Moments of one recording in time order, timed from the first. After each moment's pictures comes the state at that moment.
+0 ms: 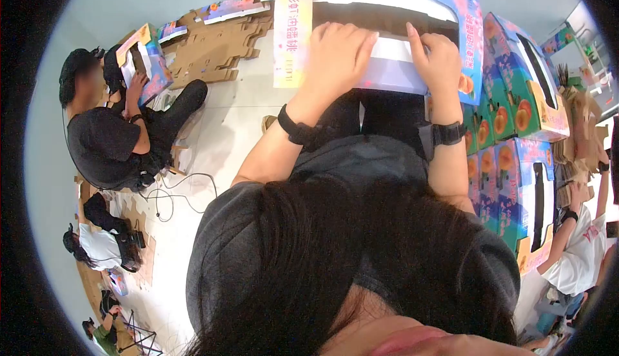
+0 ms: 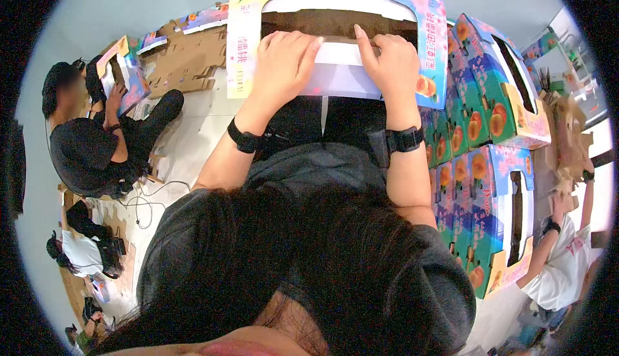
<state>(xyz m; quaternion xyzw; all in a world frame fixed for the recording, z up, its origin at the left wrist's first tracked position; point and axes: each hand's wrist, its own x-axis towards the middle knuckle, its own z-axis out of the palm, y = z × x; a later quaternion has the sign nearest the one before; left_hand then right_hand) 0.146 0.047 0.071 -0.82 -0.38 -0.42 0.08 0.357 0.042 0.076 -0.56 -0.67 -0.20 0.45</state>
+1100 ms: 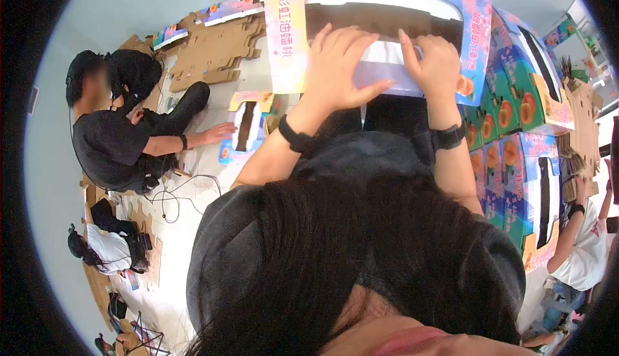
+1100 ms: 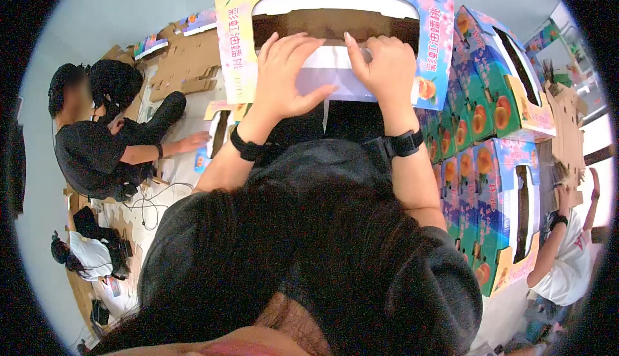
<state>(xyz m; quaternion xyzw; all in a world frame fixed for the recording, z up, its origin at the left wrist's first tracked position) 0.143 0.027 0.063 -0.82 -0.28 -0.49 0.09 0.349 0.031 0.066 -0.52 -0.68 -0.26 0.44</state>
